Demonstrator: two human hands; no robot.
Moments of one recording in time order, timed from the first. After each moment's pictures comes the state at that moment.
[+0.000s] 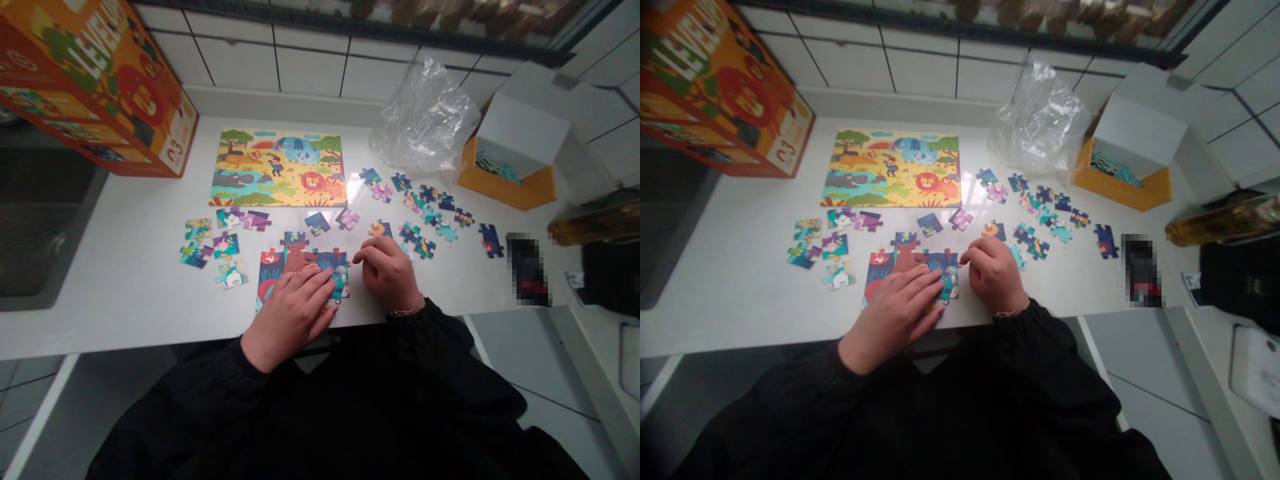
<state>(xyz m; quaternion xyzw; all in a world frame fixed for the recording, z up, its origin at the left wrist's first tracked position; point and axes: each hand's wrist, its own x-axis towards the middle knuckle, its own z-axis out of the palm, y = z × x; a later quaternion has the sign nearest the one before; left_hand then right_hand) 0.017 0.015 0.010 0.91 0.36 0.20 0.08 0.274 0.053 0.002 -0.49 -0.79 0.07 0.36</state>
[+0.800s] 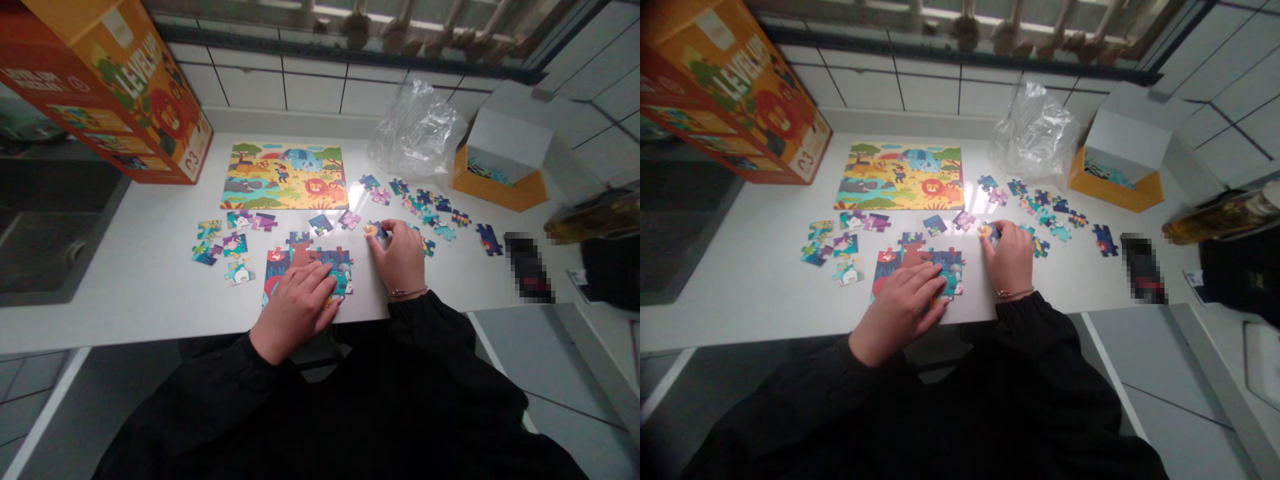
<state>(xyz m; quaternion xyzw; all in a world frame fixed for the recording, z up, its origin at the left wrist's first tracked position) 0.019 0.011 0.002 0.90 0.37 0.21 0.06 0.285 0.070 -0.019 -0.70 -0.65 -0.02 0.31</state>
